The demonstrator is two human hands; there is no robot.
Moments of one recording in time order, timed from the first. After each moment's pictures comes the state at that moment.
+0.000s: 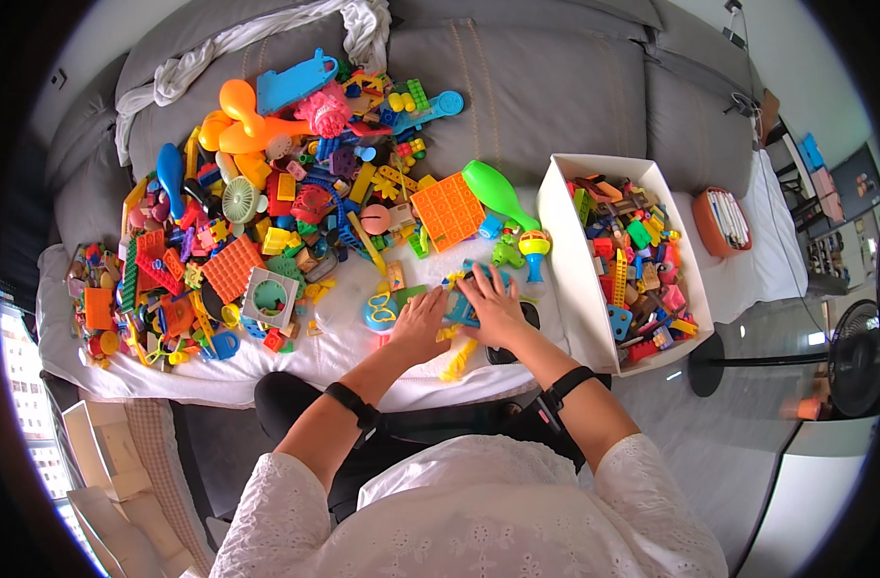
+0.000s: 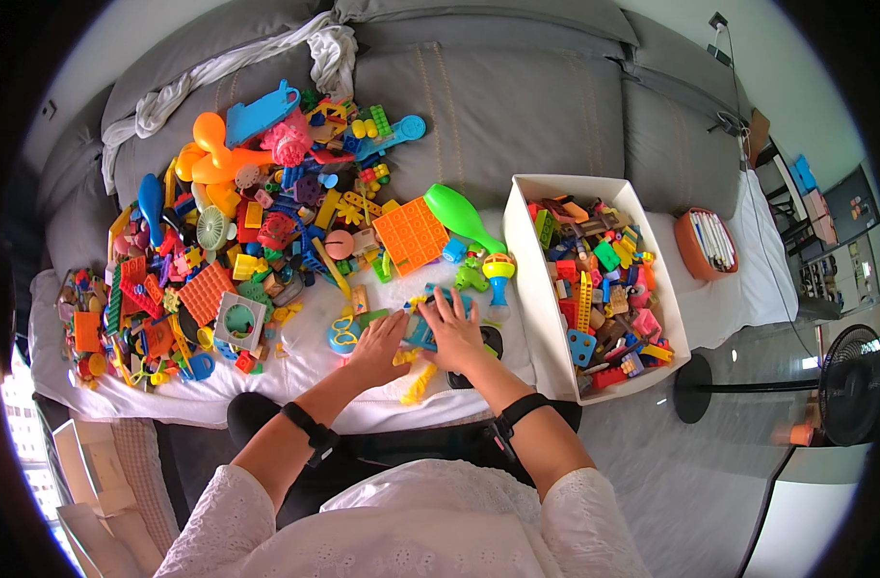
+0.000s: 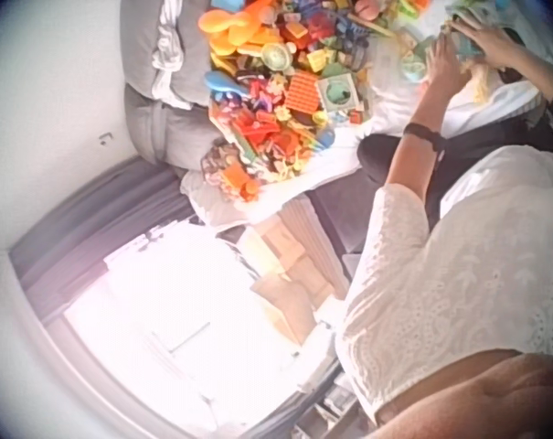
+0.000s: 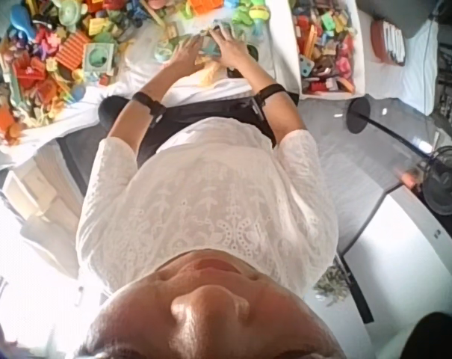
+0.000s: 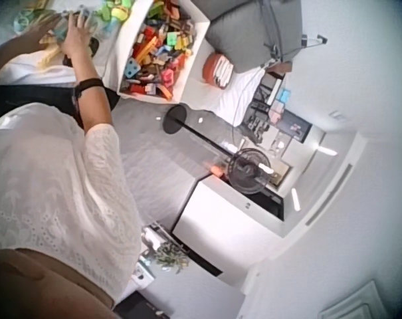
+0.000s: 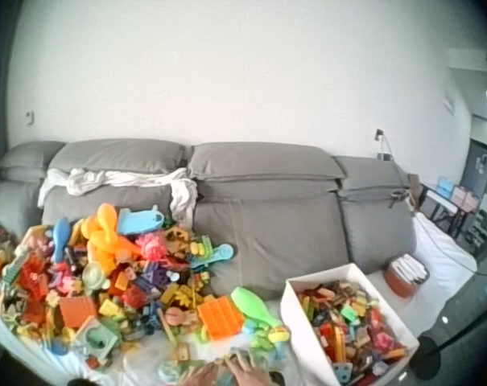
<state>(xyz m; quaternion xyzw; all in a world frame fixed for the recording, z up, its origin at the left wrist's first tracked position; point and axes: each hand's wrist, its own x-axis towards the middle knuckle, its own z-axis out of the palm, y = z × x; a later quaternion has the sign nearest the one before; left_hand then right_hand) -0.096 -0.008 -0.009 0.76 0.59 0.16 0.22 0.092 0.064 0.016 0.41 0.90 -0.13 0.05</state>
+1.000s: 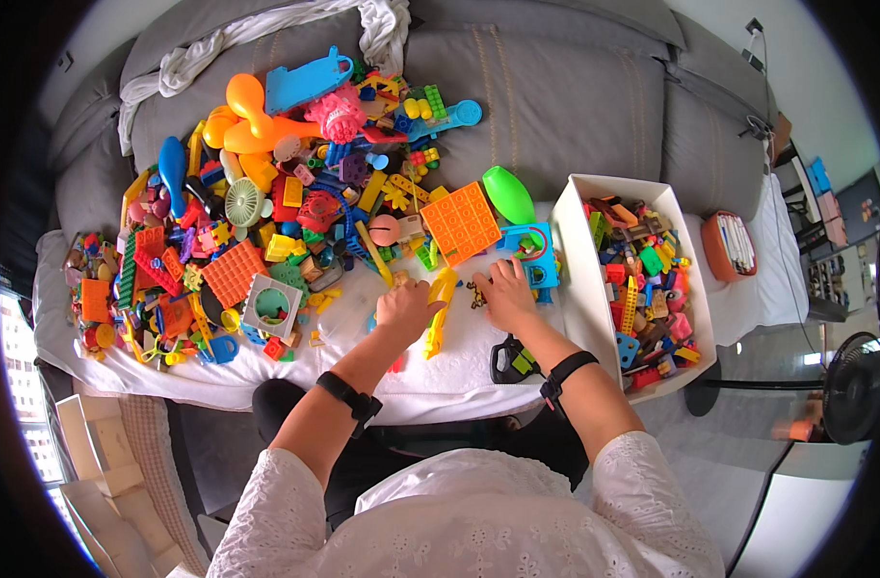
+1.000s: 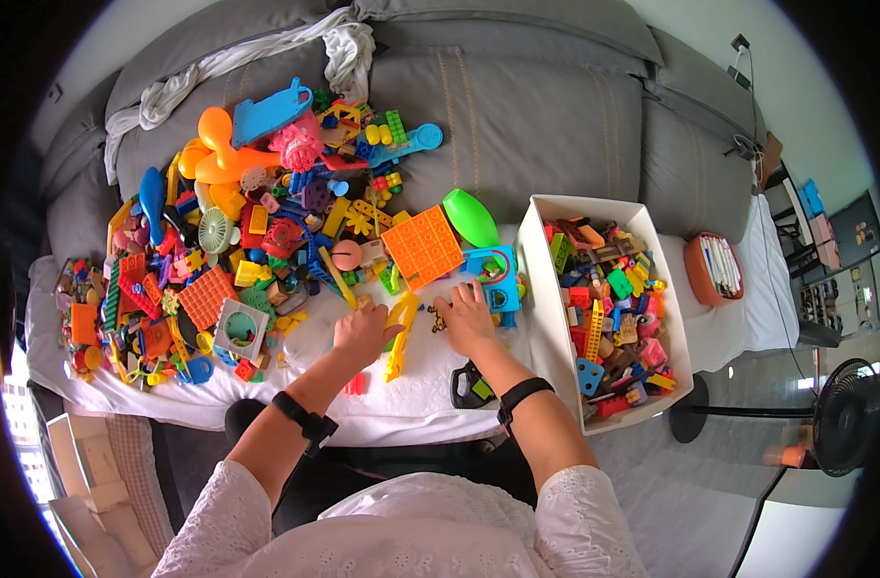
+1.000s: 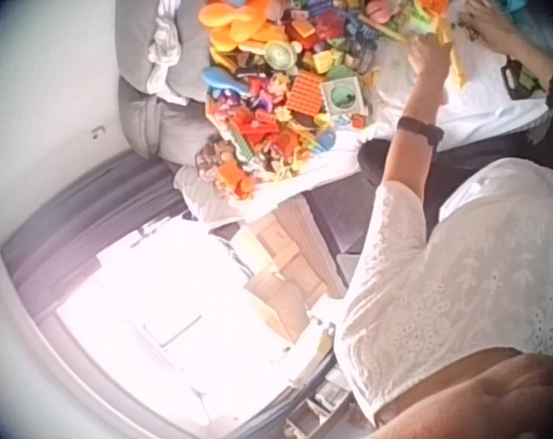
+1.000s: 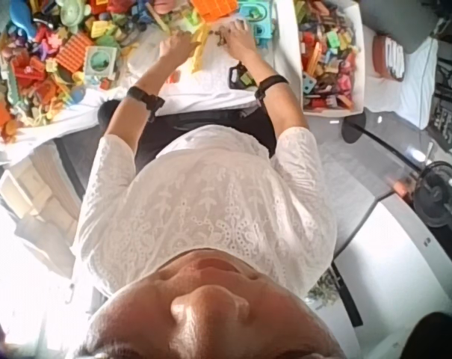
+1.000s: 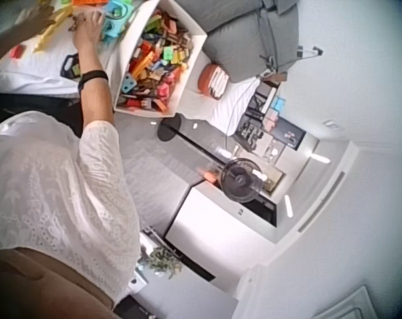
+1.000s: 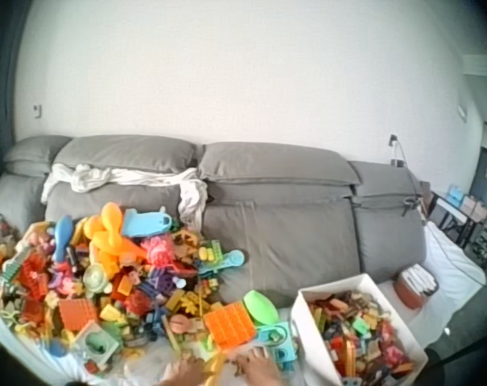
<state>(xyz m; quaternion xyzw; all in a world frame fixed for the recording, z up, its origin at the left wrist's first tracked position) -0.124 0.044 0.022 0.65 0.73 0.05 0.20 0.080 0.127 0.010 0.37 0.93 -0.06 0.05</state>
